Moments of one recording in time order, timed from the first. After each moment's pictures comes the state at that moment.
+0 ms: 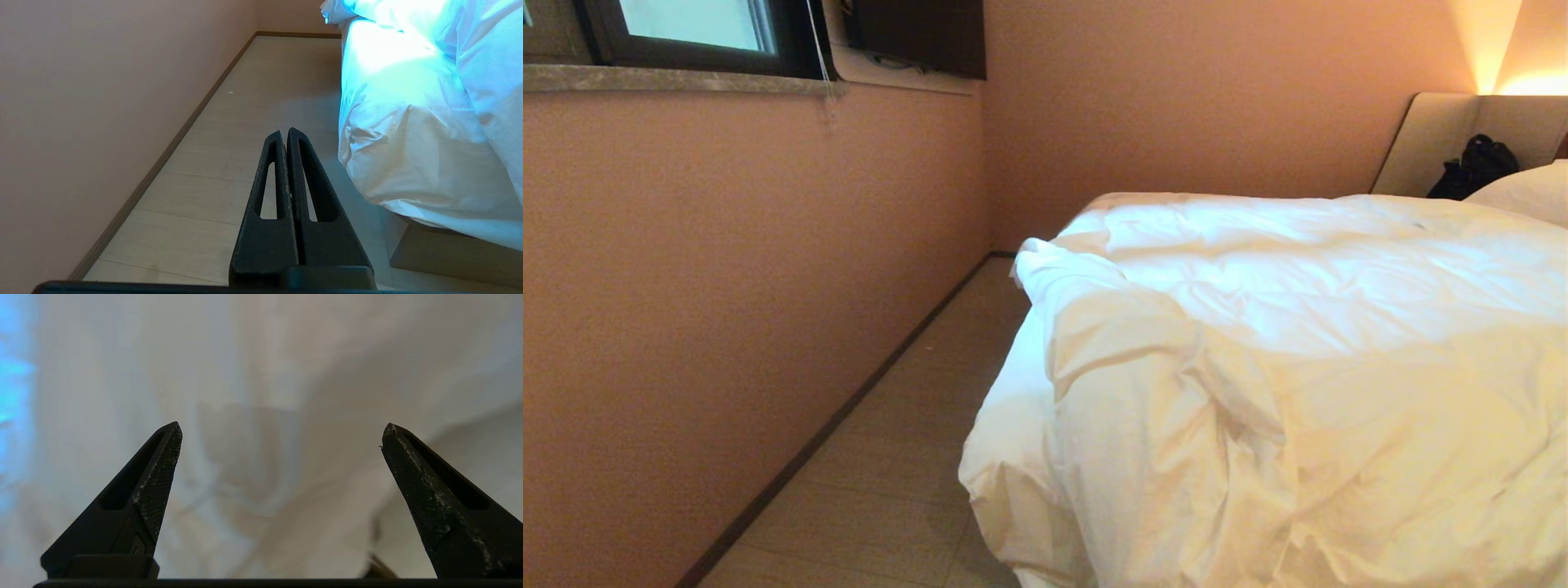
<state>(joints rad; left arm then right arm) 0.01 0.00 0.00 0.01 -0.01 0.00 -1.21 1.98 -1.26 0.36 0.64 0.08</state>
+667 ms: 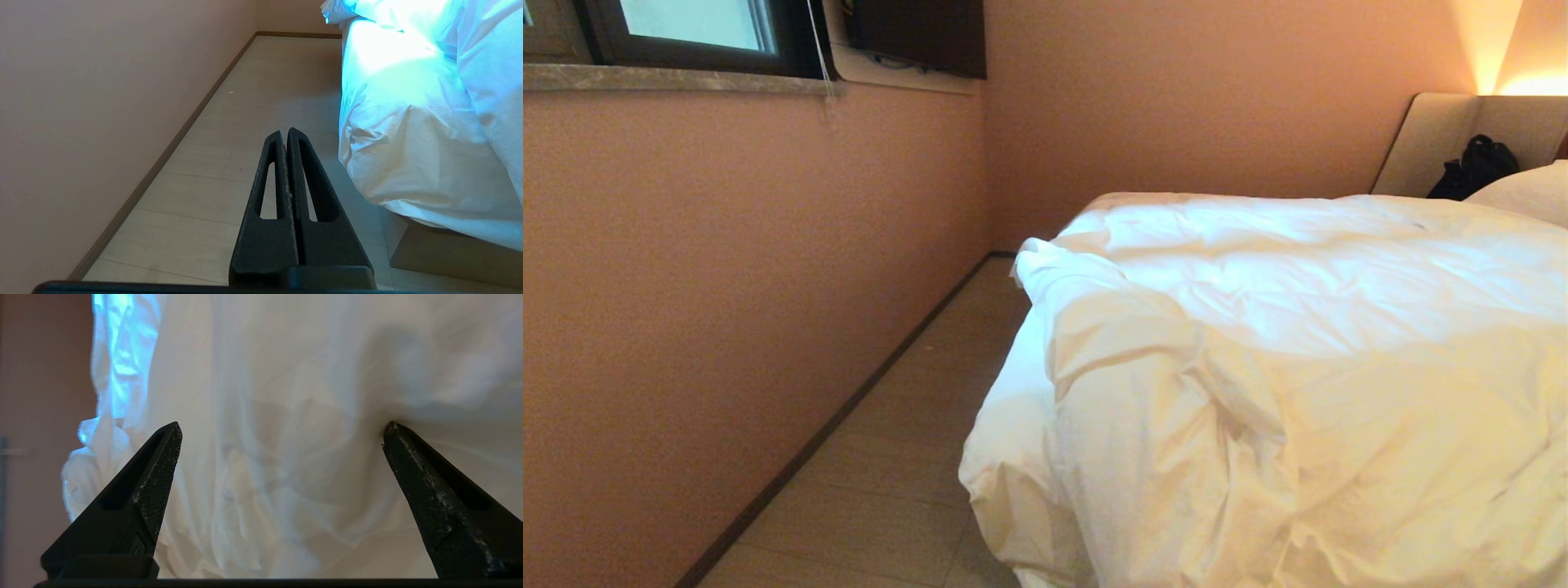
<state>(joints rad) 0.01 0.00 0.00 0.01 -0.01 0.00 -1.23 2.09 -1.30 0.36 0.99 0.07</state>
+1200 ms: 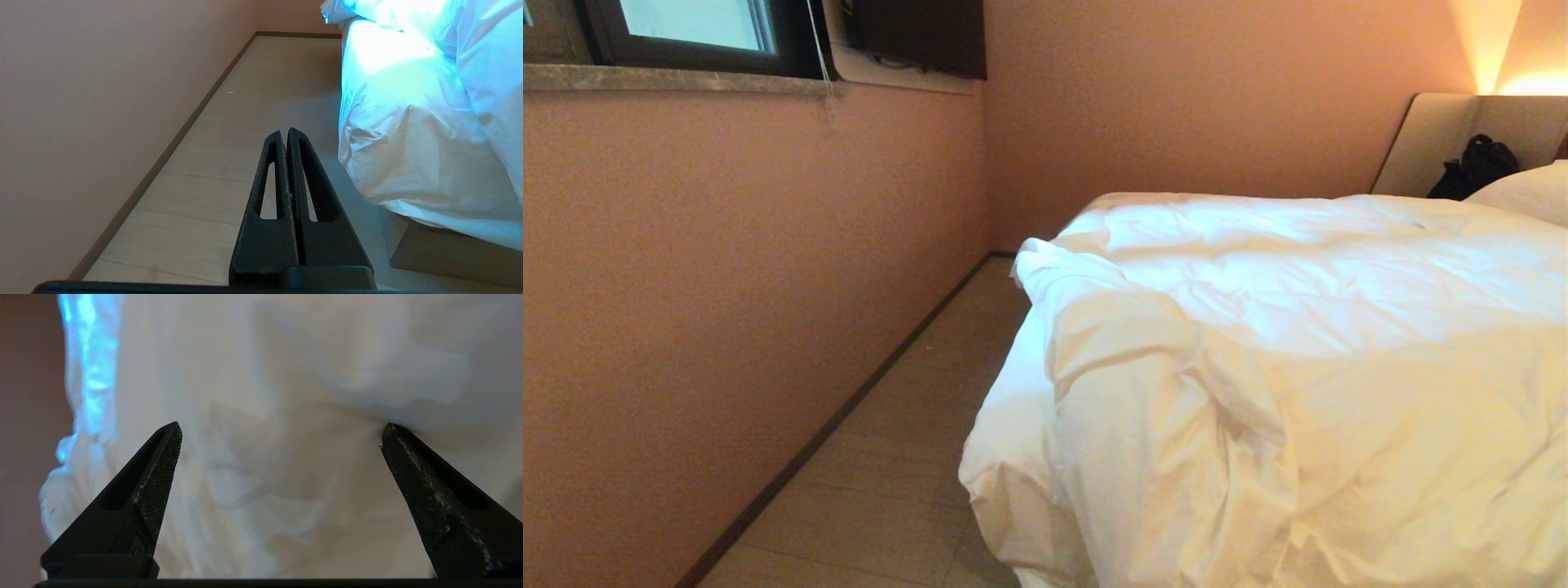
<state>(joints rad) 0.01 0.00 0.00 0.01 -0.01 0.00 -1.27 2.13 -1.30 0.36 0.91 0.05</state>
